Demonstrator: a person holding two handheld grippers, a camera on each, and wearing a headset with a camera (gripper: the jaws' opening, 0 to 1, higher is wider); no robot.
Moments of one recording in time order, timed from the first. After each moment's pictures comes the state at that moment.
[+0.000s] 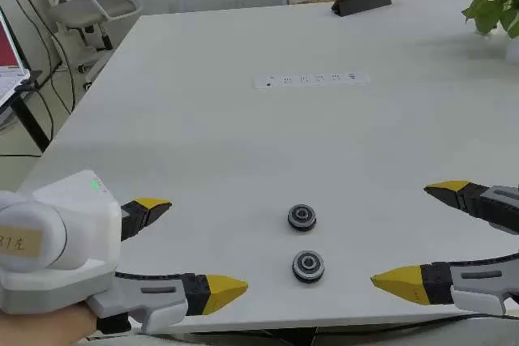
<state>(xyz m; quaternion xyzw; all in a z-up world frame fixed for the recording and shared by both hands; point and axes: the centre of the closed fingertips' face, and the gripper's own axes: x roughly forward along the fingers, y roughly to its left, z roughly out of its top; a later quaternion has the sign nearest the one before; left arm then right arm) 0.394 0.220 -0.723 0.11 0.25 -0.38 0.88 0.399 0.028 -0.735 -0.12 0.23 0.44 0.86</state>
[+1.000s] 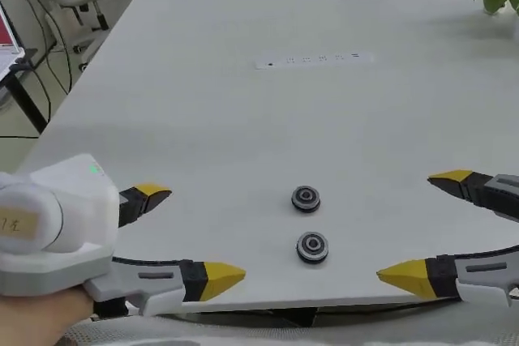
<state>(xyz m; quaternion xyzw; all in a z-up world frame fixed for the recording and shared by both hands) 0.385 0.231 -0.731 0.11 0.26 -0.38 0.88 0.390 0.033 -0.743 -0.13 0.24 0.44 0.85</state>
